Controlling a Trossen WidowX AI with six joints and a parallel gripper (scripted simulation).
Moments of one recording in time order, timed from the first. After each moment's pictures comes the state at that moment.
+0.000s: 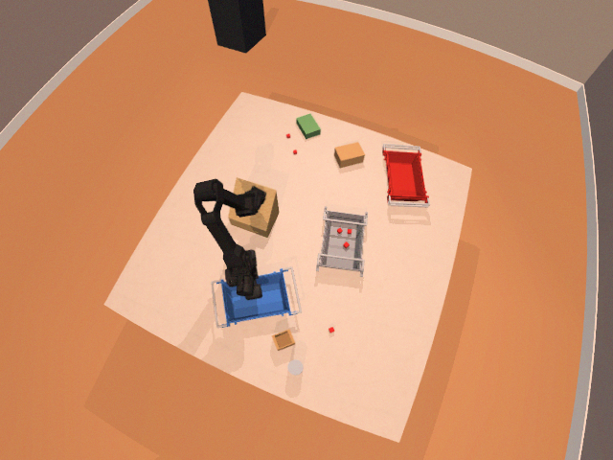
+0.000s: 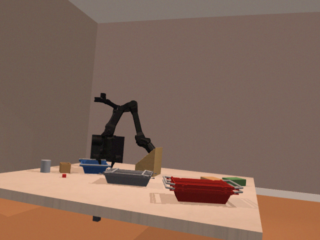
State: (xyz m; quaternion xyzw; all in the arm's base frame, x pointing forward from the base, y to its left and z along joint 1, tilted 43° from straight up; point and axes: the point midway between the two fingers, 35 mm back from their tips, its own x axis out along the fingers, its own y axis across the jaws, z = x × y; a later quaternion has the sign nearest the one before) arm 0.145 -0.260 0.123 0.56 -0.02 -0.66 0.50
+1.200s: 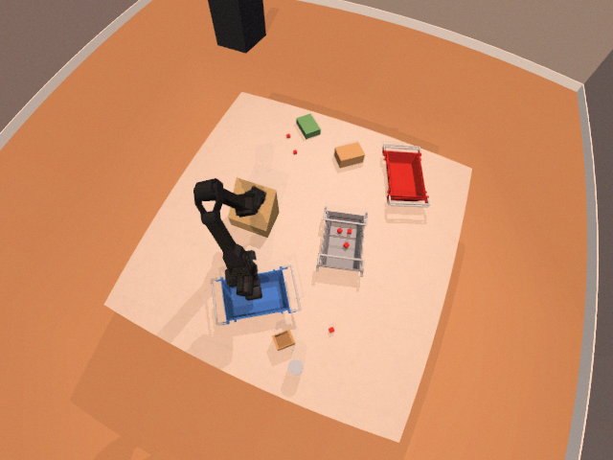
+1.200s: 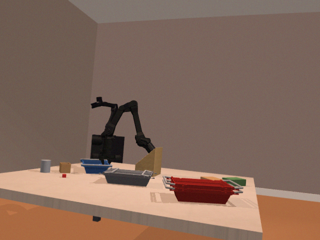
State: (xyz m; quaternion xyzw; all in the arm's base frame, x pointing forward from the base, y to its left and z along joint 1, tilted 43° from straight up) arm 0.147 -0.260 0.126 0.56 -0.02 -0.65 0.50
